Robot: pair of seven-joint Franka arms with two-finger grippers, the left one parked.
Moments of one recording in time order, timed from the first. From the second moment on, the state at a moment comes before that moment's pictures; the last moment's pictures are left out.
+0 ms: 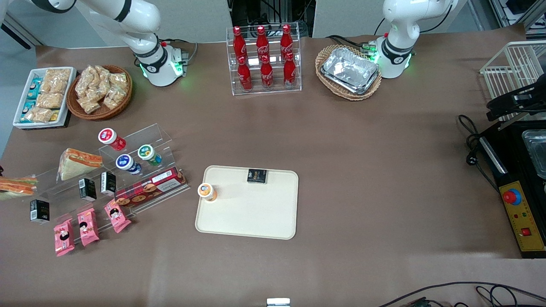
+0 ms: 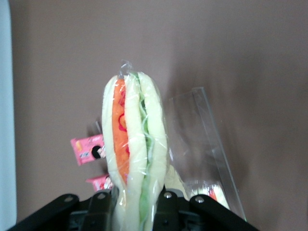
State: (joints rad) arm -0.21 0.35 -0.35 -1.61 0.25 2.05 0.85
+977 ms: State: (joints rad) arm 0.15 0.21 -0.29 -1.57 0.22 1.88 1.31
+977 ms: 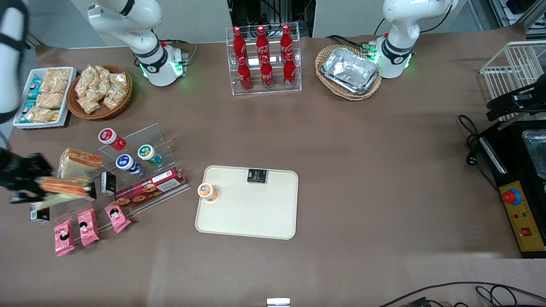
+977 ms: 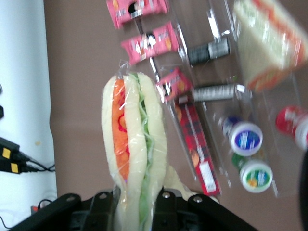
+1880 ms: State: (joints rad) arm 0.61 0.45 -0.29 -1.58 0.17 2.22 2.10
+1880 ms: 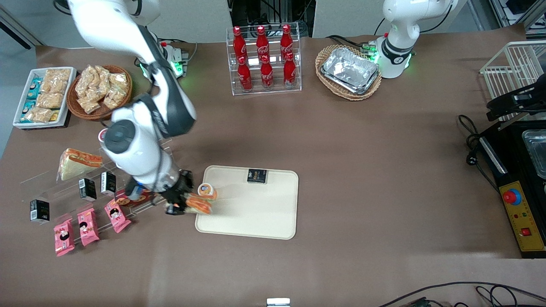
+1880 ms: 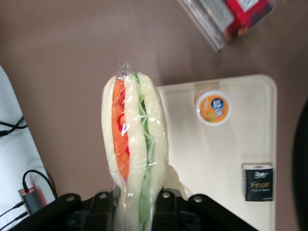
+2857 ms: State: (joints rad) arm 0.74 0.84 -0.24 -1.44 0.17 2.63 2.37
